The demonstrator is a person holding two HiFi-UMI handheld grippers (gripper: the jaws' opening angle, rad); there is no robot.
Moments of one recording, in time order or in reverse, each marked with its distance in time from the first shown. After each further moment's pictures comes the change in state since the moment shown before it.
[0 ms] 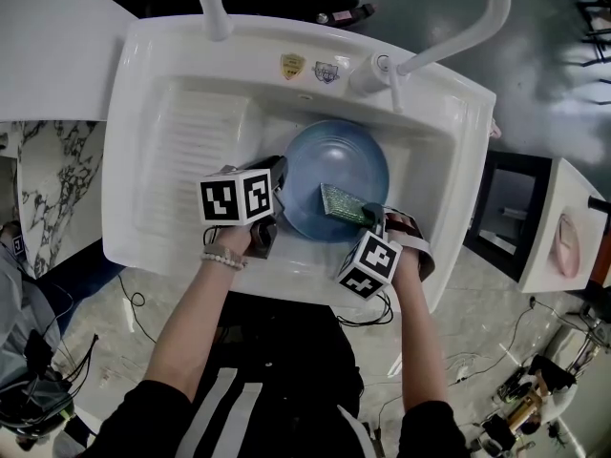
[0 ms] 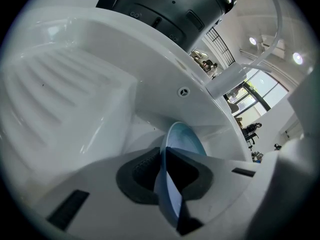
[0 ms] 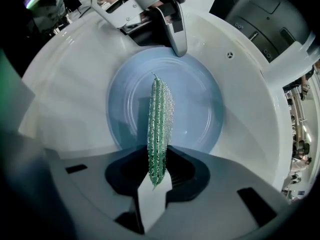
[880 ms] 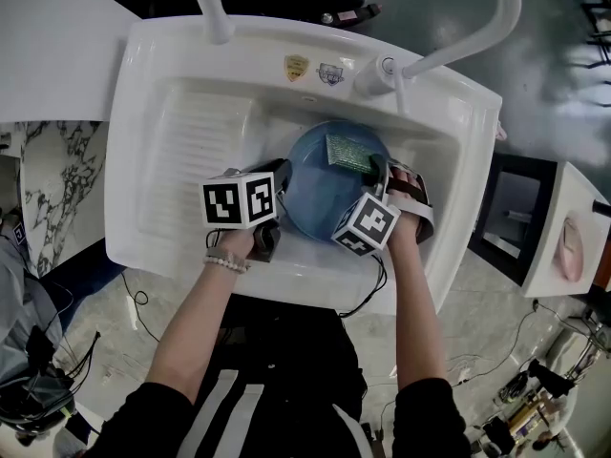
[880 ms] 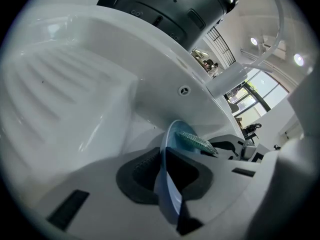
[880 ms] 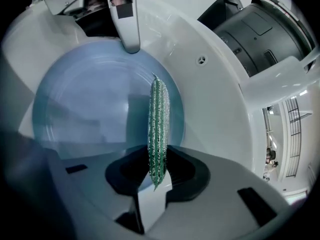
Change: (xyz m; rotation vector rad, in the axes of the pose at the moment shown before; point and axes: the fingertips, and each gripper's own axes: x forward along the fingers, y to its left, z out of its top) left arm 0.000 -0.001 -0.003 -0.010 0.012 -0.002; right arm 0.020 -0.106 0.032 -0.025 -0.033 -0.346
